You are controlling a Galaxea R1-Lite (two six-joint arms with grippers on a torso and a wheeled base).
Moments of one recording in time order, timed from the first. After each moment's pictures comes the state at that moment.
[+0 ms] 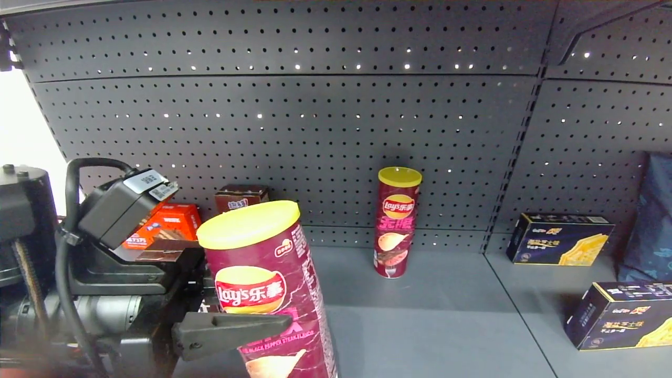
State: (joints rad) left arm -0.43 1.31 -0.61 -0.42 -0.90 -0.04; right arm 0.00 0.02 -0.02 -0.01 -0.02 0.03
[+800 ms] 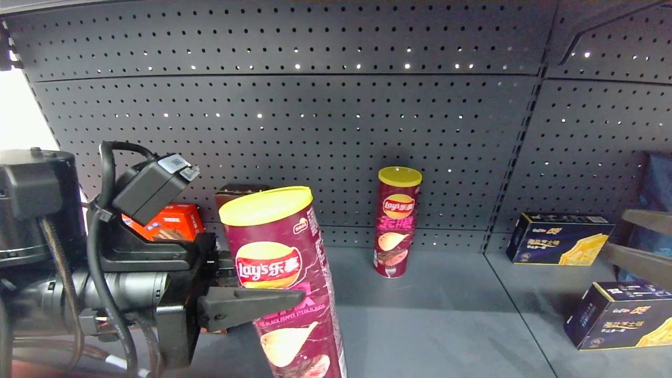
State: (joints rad) left arm -0.45 1.36 -0.69 -0.38 -0.83 -0.03; right arm 0.43 0.97 -0.71 -0.12 0.22 0.03
